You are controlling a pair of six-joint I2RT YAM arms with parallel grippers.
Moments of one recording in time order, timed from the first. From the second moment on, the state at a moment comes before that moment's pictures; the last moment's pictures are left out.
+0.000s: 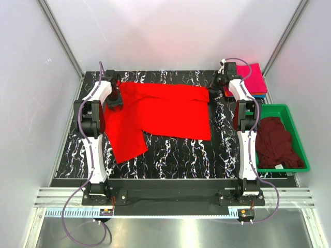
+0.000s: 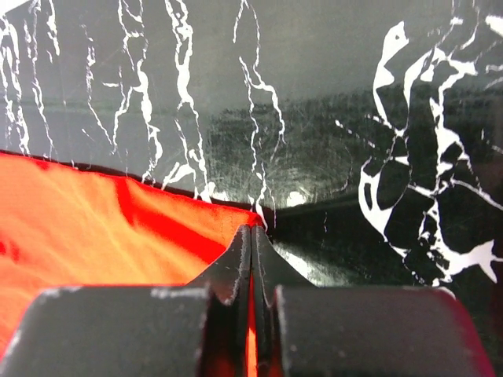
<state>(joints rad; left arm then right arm) -0.01 2.30 1.90 -0.88 -0.12 -0.32 0.02 2.67 2.35 -0.46 -0.39 0.38</state>
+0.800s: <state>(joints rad) -0.02 2.31 1.92 -0.88 -0.20 -0.30 -0.02 2.81 2.53 -0.33 -0.41 0.48</state>
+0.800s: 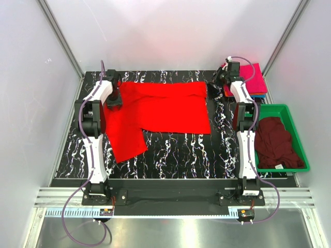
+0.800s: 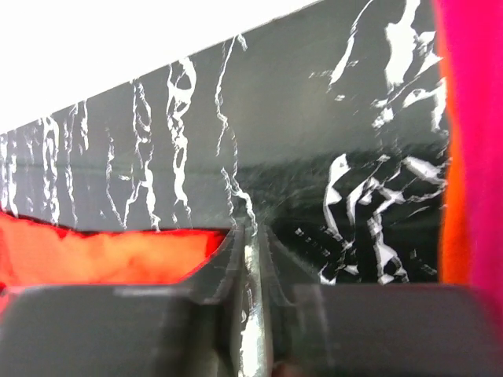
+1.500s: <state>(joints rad) -0.04 2.26 2.04 -0.93 -0.13 -0.31 0.02 2.28 1.92 -0.49 -0.33 0.53</state>
